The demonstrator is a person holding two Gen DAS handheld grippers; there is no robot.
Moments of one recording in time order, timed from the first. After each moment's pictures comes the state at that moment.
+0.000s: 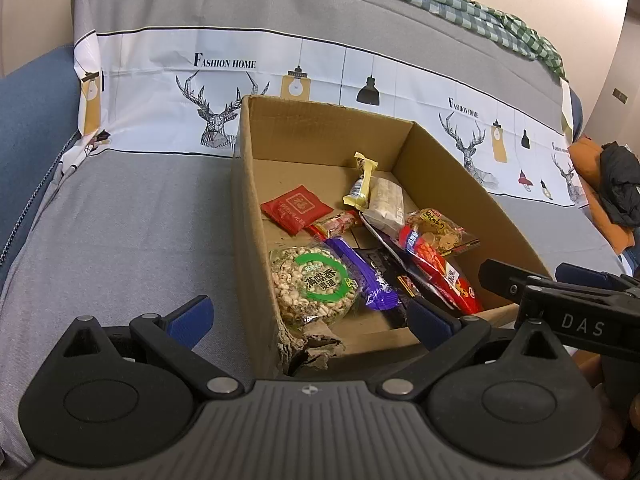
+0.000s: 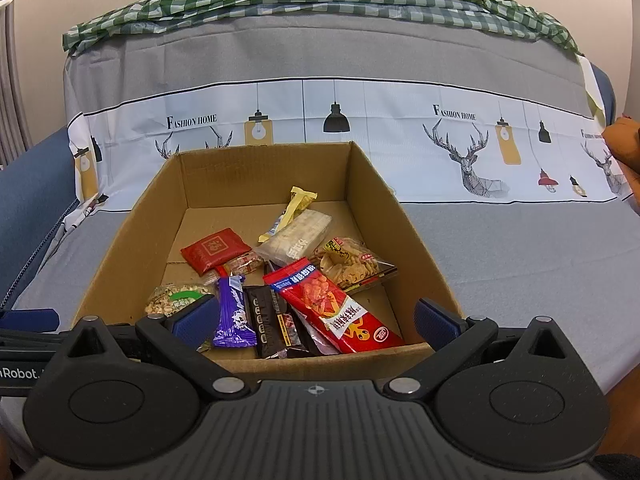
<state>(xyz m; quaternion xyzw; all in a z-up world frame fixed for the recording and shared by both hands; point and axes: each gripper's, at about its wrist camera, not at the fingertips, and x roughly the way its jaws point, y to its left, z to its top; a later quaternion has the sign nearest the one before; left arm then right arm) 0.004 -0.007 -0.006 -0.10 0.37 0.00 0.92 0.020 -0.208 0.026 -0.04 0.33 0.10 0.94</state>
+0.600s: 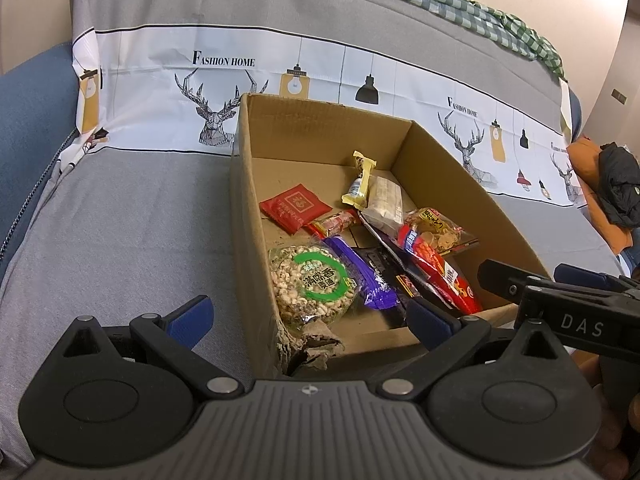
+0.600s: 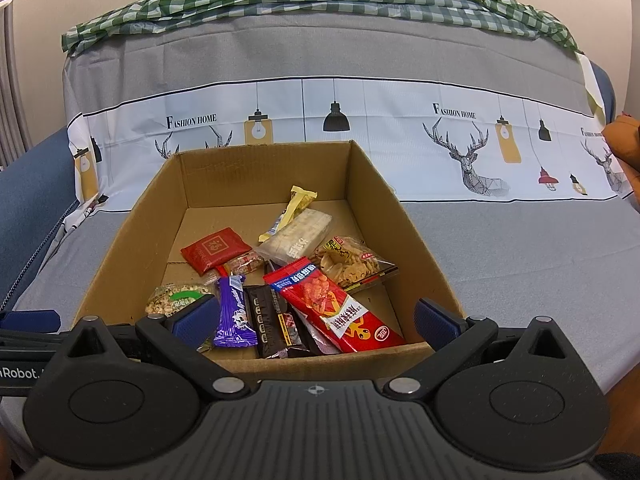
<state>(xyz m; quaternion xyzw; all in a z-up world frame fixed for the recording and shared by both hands) 0.005 -0.005 -0.006 -0.10 0.38 0.00 0.92 0.020 -0.208 0.026 -0.04 0.33 0.10 0.94</state>
